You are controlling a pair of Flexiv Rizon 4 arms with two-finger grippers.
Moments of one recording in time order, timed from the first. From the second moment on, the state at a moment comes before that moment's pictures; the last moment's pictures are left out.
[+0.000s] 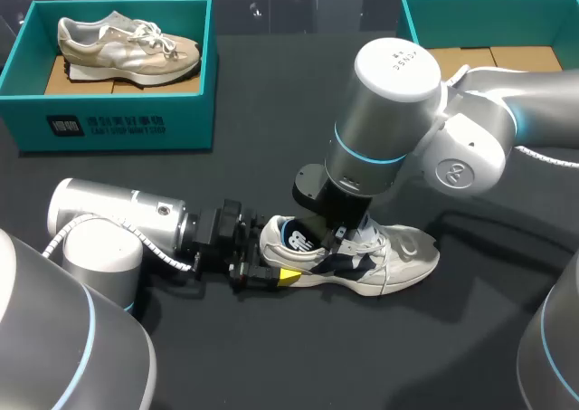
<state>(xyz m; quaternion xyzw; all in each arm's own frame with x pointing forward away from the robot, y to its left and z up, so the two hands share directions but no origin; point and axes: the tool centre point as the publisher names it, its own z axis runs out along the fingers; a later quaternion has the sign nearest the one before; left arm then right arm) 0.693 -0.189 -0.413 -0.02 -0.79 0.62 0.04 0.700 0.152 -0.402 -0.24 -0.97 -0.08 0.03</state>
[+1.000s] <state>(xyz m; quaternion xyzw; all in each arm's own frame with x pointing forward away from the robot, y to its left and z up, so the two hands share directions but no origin) 0.693 -0.189 -0.412 -0.02 -0.79 0.62 0.04 0.706 0.126 -0.368 -0.11 -0.96 -0.23 0.07</state>
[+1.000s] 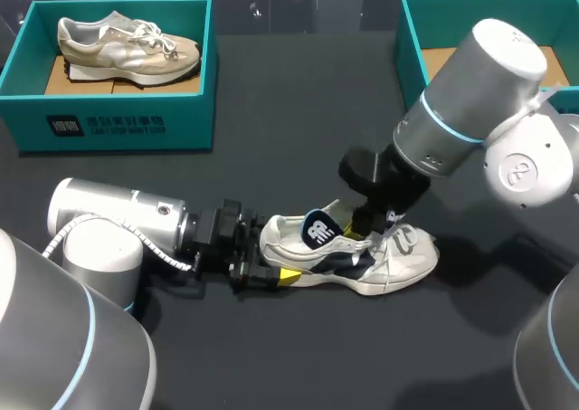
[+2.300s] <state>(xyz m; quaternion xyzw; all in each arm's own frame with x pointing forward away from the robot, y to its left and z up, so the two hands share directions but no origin) 0.693 -0.189 -0.413 -0.02 -0.79 0.62 0.04 0.698 0.179 -0.324 -0.01 -0.97 -0.24 0.06</state>
